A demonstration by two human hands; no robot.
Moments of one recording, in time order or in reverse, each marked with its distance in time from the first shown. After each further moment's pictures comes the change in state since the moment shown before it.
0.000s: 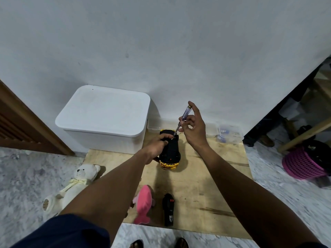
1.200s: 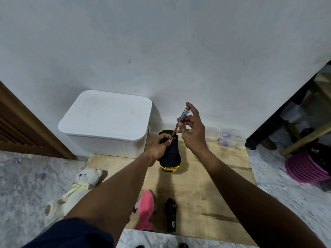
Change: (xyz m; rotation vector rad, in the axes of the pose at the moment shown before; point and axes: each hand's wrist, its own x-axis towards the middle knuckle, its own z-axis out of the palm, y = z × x) left_hand 0.026 -0.014 -0.002 -0.104 0.084 0.164; right_hand -0.003 -0.020 0.011 -0.014 -0.013 -0.079
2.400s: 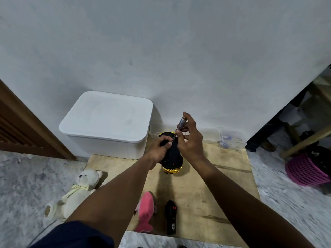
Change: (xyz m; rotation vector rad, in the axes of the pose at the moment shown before) left_hand 0.001 -0.007 0.001 -0.076 0.013 -0.023; right_hand -0.023 0.008 0.009 -0.195 0.027 -0.134
